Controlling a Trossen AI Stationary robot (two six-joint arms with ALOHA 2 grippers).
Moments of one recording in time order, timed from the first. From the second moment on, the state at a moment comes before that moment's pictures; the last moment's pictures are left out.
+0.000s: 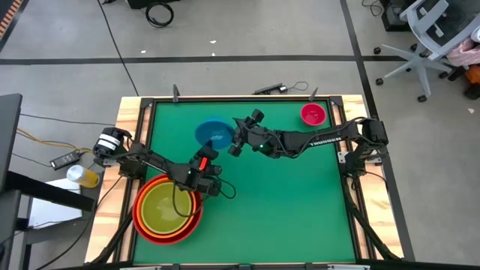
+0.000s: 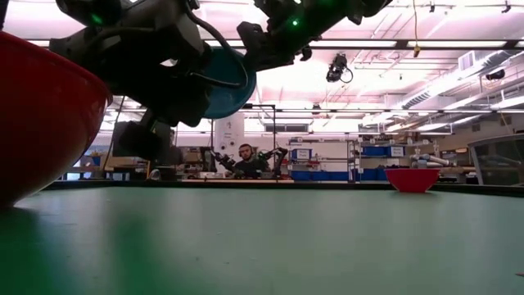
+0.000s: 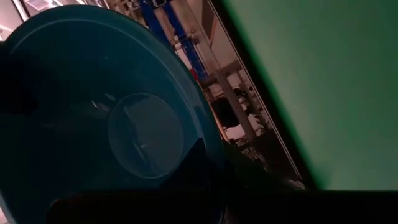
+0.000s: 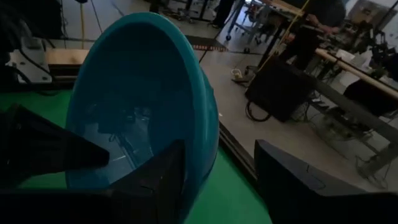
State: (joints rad) left arm -0.28 1.70 0.84 -0.35 -1.44 0.75; right arm -0.02 1.75 1.24 0.16 0.69 -0.10
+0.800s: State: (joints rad) left arm -0.32 1.60 0.84 -0.11 -1.34 0.30; right arm -0.04 1.75 1.24 0.20 0.76 -0.10
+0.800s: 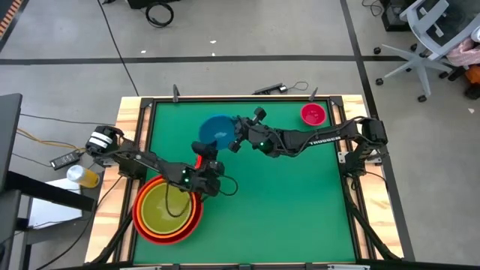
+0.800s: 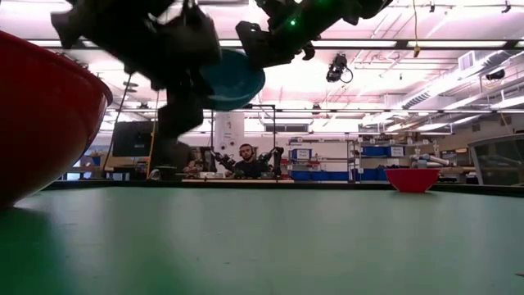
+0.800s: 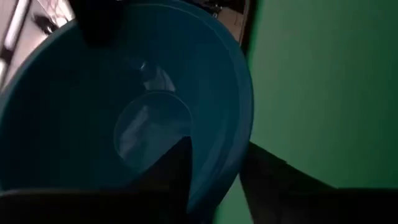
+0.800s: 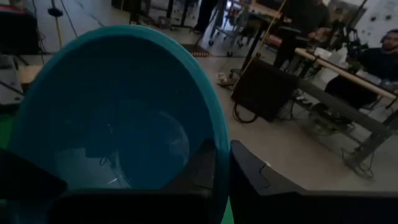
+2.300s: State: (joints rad) left arm -0.28 1.28 0.84 0.03 -1.29 0.11; right arm 0.18 1.75 1.24 0.35 1.03 -0.30
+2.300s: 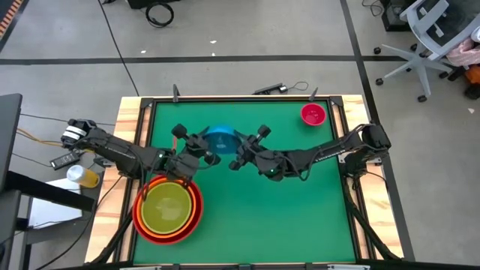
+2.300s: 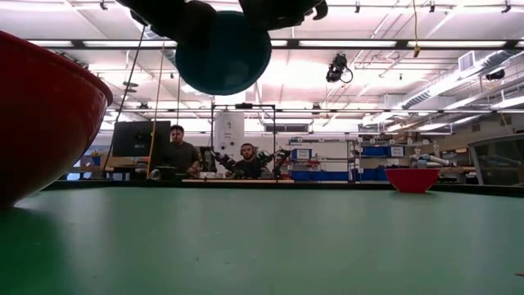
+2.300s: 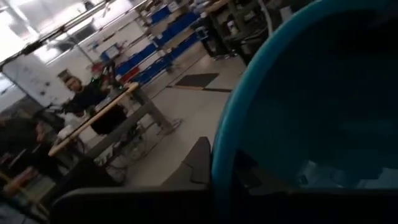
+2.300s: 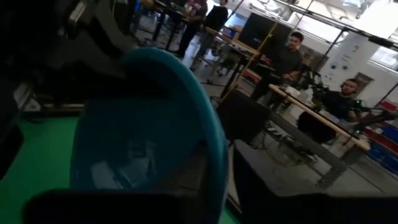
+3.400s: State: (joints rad) left arm -0.42 1.03 1.20 -1.27 -0.22 -0.70; right arm 0.16 1.62 1.24 -0.47 0.79 0.40
